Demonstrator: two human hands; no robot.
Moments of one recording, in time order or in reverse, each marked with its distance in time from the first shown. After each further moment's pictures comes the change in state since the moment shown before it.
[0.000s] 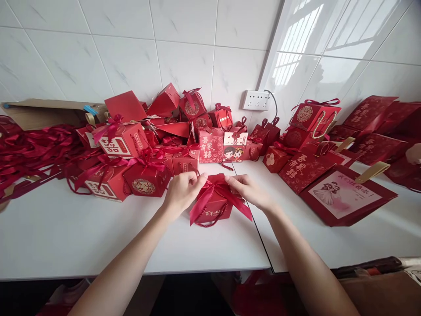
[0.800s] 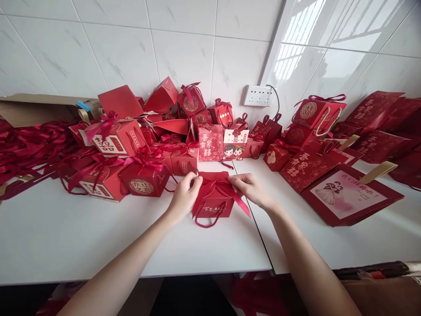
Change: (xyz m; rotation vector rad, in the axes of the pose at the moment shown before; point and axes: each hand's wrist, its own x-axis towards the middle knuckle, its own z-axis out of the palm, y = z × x) left_hand -0.002 -0.012 0.019 -0.394 -0.078 -0.123; right_hand 0.003 0.002 -0.004 0.020 0.050 -0.055
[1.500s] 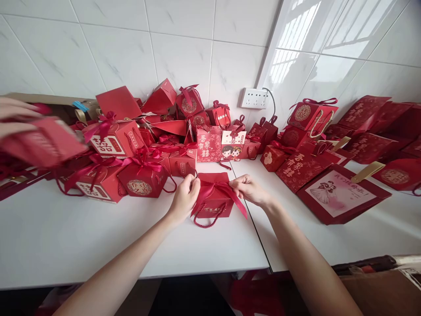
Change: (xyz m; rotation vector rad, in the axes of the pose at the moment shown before) left_hand -0.003 -0.009 0.007 -0.020 0.036 0.085; right_hand 0.011 0.032 -0.011 0.220 -0.139 -0.013
